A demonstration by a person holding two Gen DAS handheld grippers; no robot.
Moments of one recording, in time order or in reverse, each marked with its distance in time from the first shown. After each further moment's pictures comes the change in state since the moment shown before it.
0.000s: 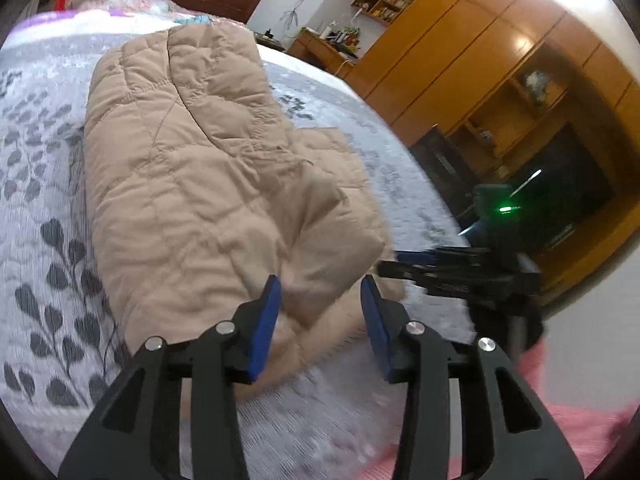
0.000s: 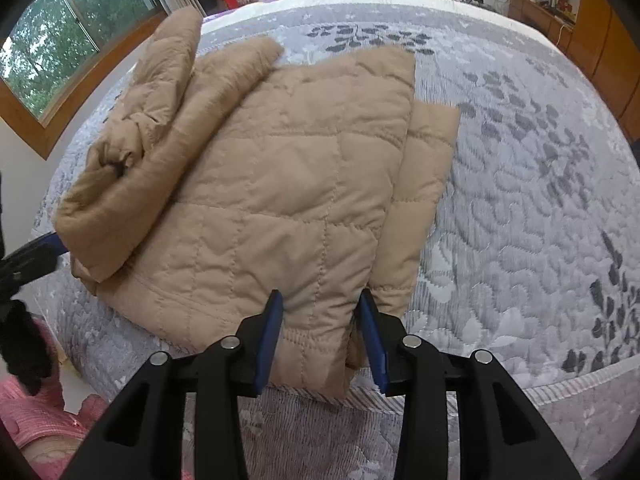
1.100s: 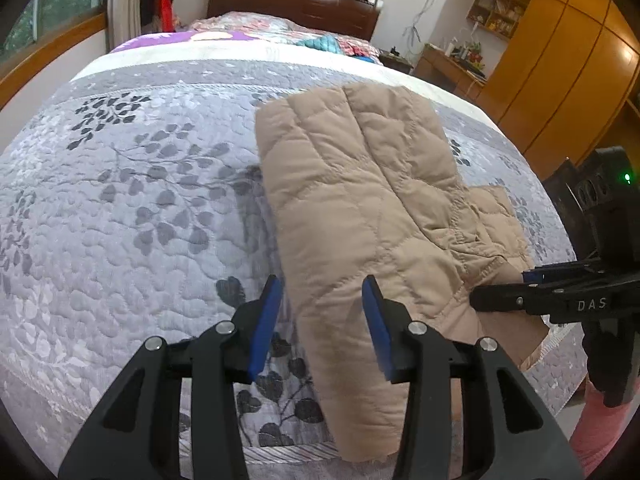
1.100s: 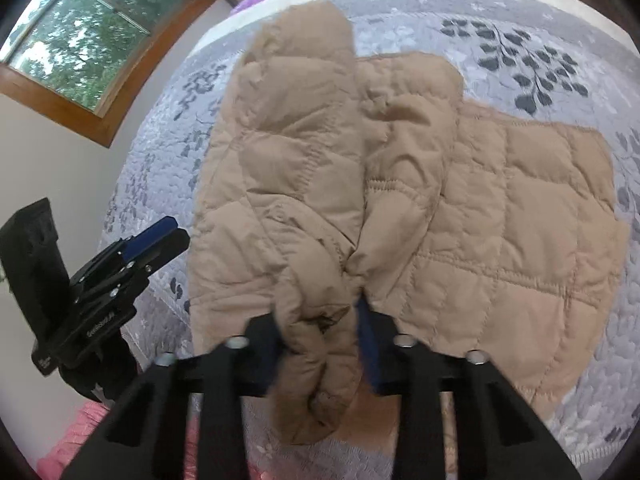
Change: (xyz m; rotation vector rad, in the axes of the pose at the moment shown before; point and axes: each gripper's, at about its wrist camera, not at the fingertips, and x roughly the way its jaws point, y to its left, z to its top) left arm -0.020 0.053 0.051 -0.093 -0.059 0.535; right arm 0.030 0.095 0.102 -0.046 0.159 0.298
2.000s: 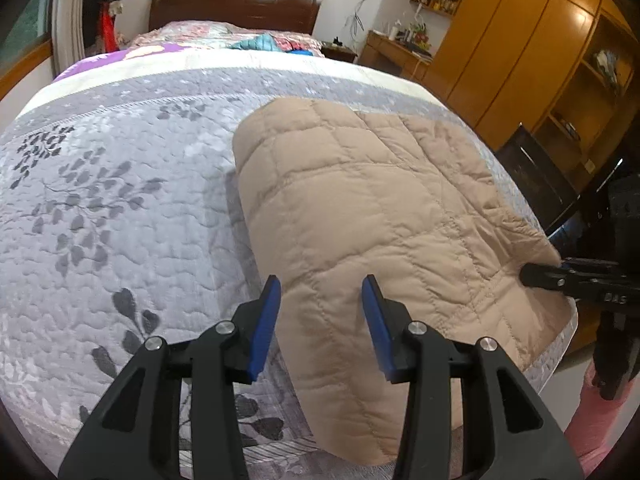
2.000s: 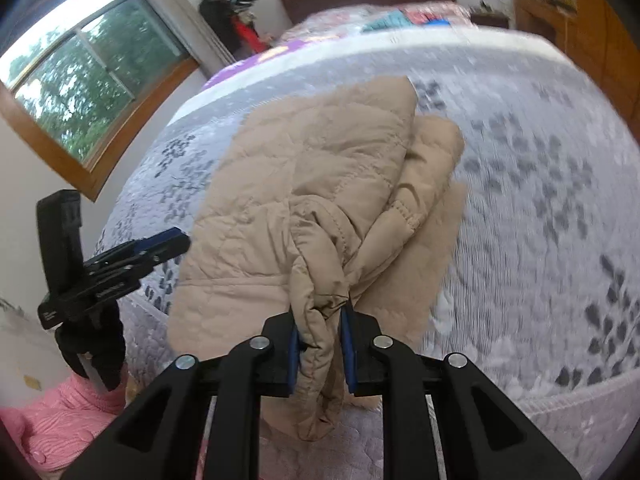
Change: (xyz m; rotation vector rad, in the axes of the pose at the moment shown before) left arm 0.016 -0.086 -0.010 0.154 0.024 -0.130; right arm -0.098 -0.083 -0.097 0.096 -0.263 -0.090
